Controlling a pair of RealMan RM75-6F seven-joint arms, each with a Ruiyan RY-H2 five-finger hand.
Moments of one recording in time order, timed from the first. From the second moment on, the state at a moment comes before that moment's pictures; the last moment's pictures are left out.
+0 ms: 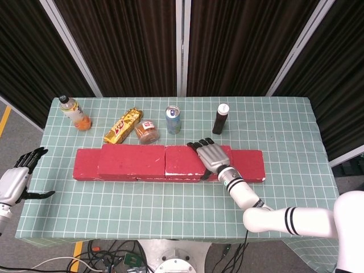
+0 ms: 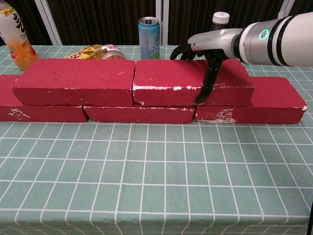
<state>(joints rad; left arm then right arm) -0.25 -0.96 -0.03 -1.59 1.46 1.22 -0.41 1.14 -1.39 0.13 -1.71 -0.48 0.85 -0.53</state>
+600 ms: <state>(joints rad) -0.25 -0.97 -0.03 -1.58 1.46 1.22 -0.42 1.16 -1.39 0.12 -1.71 -0.46 0.83 -0.51</state>
